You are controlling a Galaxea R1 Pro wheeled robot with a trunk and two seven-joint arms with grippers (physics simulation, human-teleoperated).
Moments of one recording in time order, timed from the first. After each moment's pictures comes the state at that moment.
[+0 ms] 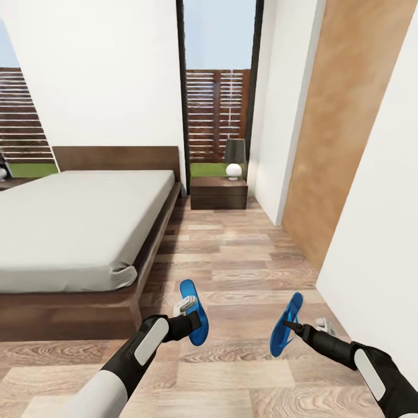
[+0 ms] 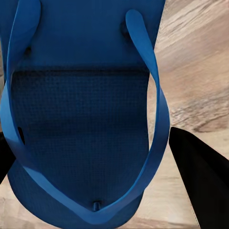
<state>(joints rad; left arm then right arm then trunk) -0.60 -0.09 -0.33 -0.74 0.92 0.55 0.11 -0.44 -0.27 -0.22 -0.75 -0.44 0.62 0.70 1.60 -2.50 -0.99</state>
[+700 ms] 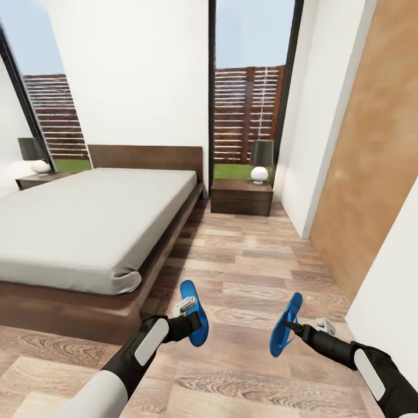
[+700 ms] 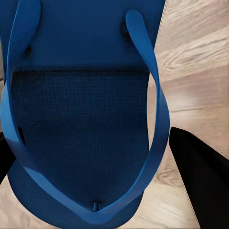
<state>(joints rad) -0.60 -0.09 -0.33 -0.74 0.92 0.55 0.11 -0.44 -0.27 -0.21 -0.75 -0.44 0.62 0.70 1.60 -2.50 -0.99</state>
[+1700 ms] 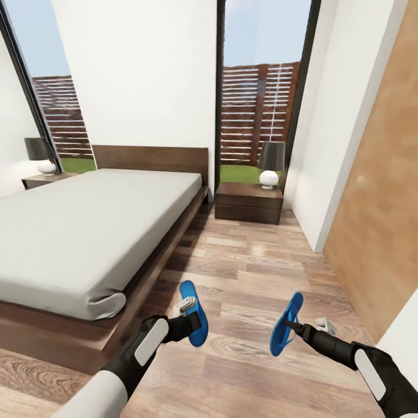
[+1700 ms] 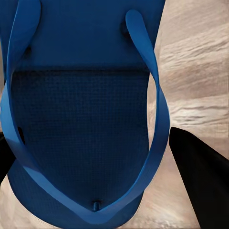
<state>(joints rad) -0.60 -0.09 -0.33 -0.74 0.92 0.55 0.11 -0.44 -0.27 -0.22 -0.75 -0.45 0.62 0.71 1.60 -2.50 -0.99</state>
